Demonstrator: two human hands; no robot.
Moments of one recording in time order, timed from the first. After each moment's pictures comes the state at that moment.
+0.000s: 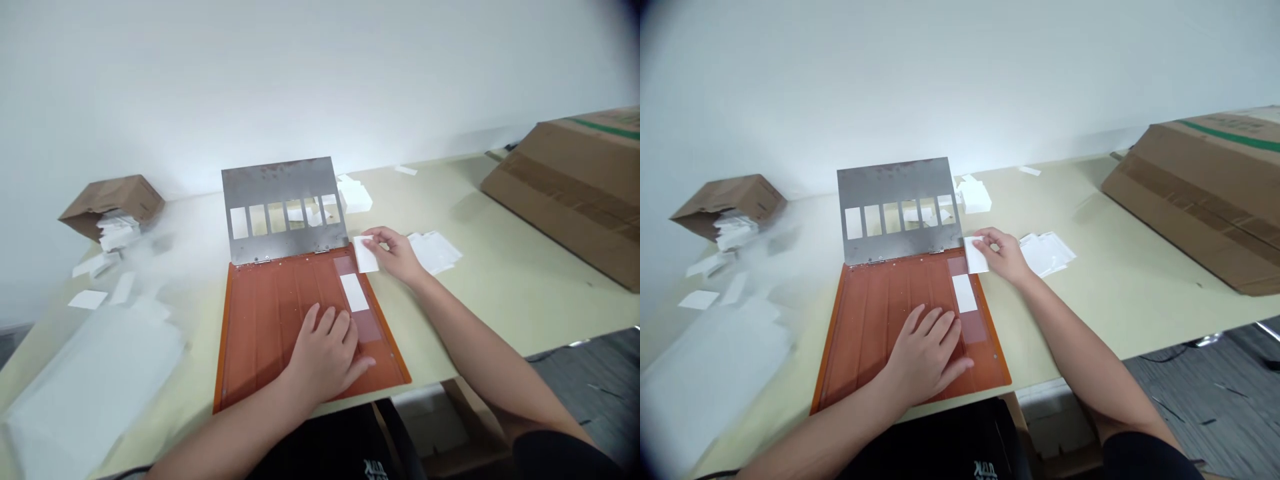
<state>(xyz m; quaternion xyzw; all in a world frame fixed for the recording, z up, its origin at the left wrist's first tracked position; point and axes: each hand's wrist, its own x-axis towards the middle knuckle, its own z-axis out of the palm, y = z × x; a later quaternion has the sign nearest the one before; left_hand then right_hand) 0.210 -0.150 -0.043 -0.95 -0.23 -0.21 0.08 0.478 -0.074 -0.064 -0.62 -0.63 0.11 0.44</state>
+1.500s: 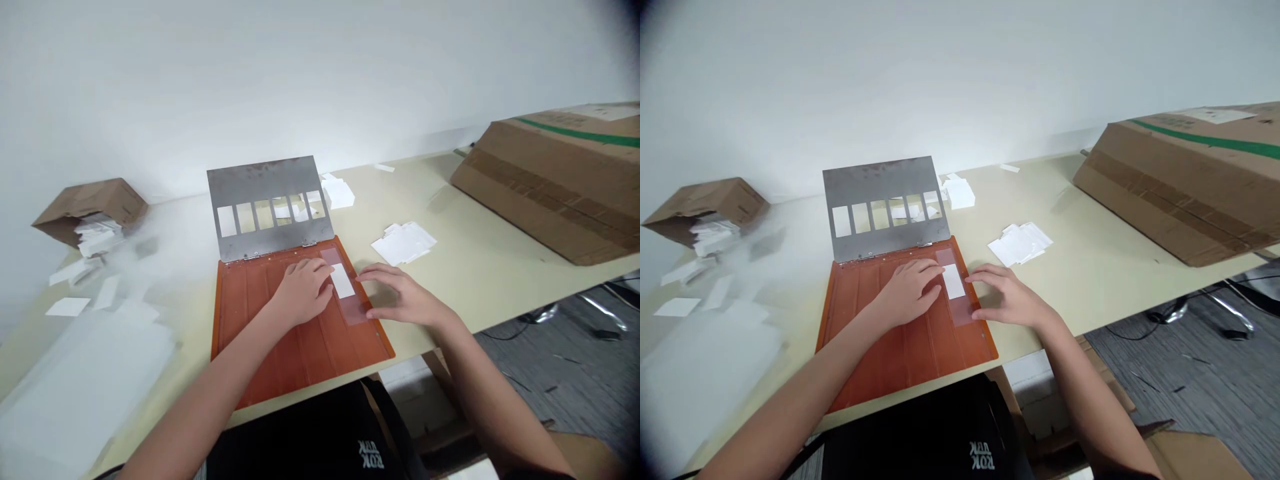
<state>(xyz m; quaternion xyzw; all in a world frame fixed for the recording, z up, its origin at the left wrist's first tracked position) 0.225 -0.078 -0.006 -0.94 -0.28 -0.09 -0.17 0.465 -0.187 -0.042 -0.54 -0.76 0.20 0.30</state>
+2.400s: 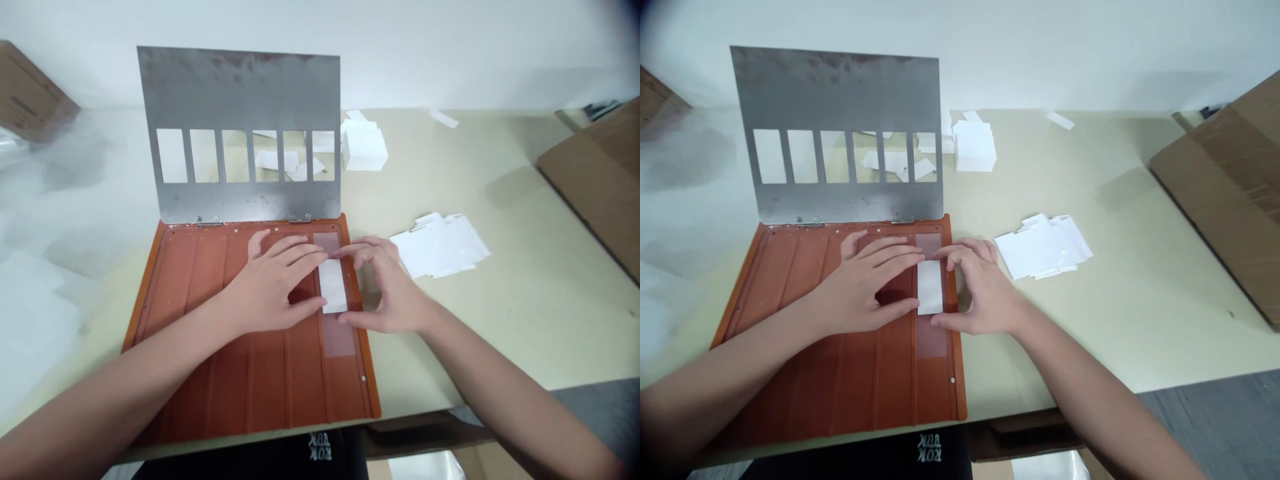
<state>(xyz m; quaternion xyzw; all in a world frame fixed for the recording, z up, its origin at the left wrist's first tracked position) 0.233 -0.061 -0.033 -0.93 -0.29 -0.11 -0.18 0.471 -0.128 -0.059 -0.50 -0.79 0.20 0.29</state>
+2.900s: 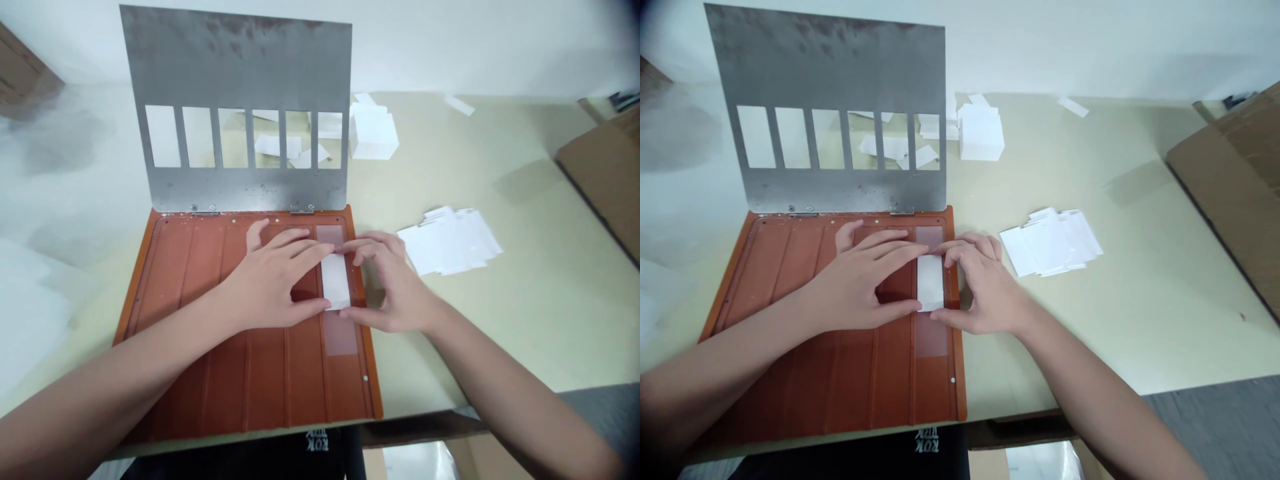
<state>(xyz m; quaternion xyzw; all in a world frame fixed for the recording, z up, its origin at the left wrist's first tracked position) 0.235 -0.062 -0.033 -0.93 -0.30 -0.09 -0.19 0.471 -0.129 -0.057 -0.51 -0.80 0.19 0.26</state>
